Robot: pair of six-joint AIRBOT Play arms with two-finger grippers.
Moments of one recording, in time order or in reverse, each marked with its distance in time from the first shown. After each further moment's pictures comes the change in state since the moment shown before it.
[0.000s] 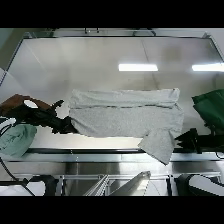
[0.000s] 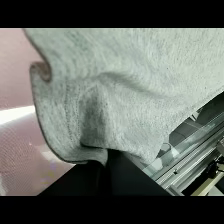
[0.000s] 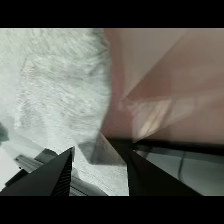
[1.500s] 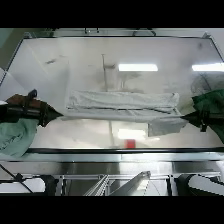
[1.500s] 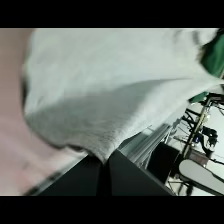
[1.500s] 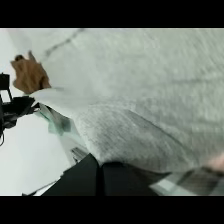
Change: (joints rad) left arm 0.296 0.001 0.149 -0.257 -0.200 0.083; right arm 0.084 -0.059 0.312 0.279 0.230 0.072
